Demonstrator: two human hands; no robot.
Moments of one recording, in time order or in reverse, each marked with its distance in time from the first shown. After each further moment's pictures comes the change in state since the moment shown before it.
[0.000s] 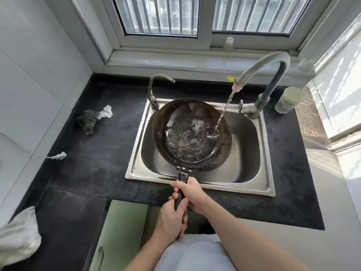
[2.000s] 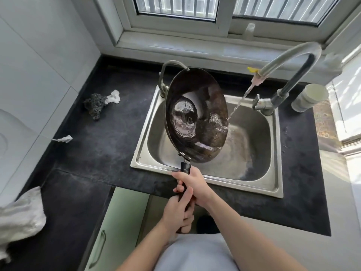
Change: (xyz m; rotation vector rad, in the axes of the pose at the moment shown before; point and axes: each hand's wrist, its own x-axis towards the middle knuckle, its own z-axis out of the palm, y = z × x) left_hand 0.002 0.004 0.004 -0.404 -0.135 -0.216; right_hand 0.005 -0.006 0.010 -0.043 -0.070 -0.140
